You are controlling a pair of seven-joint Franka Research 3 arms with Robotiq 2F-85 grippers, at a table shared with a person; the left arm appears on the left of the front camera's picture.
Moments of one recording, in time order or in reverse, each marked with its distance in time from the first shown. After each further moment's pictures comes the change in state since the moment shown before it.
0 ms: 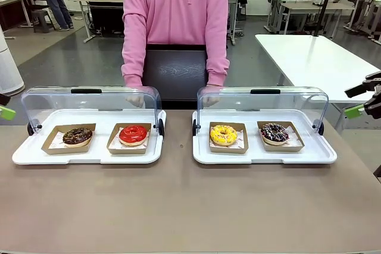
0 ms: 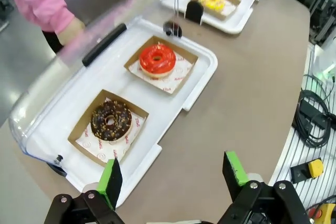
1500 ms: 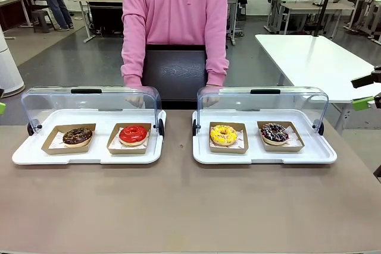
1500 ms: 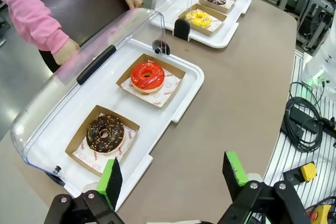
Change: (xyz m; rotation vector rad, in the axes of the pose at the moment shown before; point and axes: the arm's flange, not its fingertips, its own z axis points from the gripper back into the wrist) left arm 0.002 -0.014 0.020 -0.031 -0.067 -0.027; right arm 0.002 0.012 0.019 -0.005 -0.107 0.040
